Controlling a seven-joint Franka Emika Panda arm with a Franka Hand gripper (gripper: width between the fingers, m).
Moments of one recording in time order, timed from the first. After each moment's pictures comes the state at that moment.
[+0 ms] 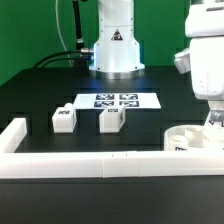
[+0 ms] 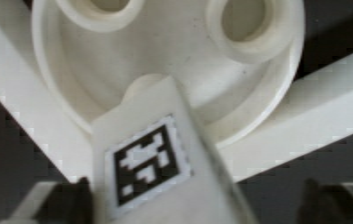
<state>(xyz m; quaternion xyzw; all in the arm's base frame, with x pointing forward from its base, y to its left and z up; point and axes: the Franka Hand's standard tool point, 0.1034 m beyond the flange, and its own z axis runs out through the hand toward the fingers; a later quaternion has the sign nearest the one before) 0.624 0.122 0.072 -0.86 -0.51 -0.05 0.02</state>
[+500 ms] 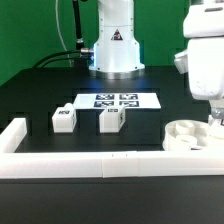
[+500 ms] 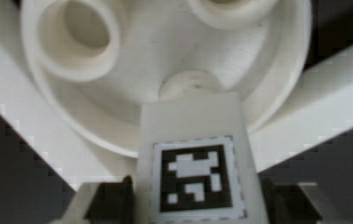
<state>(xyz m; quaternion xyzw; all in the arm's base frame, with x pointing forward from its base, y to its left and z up) 0.626 0.120 0.072 -0.90 -0.42 -0.05 0.03</state>
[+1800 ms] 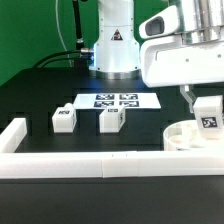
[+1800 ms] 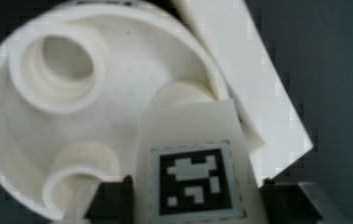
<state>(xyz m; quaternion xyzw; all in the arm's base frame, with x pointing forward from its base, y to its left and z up) 0.629 0.105 0.074 -0.92 0.37 -0.04 0.10</state>
